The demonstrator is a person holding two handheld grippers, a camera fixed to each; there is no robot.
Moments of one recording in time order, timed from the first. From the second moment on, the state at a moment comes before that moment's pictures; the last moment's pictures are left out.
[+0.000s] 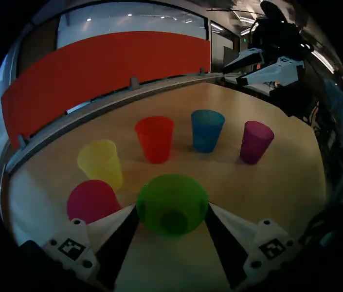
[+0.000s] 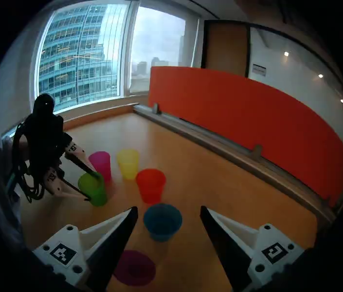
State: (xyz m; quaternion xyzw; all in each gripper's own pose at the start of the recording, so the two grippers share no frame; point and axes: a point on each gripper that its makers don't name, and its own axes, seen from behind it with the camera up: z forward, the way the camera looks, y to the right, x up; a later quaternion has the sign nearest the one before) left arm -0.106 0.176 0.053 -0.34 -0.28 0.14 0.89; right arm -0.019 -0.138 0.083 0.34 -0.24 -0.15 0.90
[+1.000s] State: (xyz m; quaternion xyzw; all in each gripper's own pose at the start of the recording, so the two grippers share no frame) left arm -0.068 0.180 0.040 -0.36 -0.24 0.13 0.89; right arm -0.096 -0.148 0.090 0.35 -0.31 -0.15 0.87
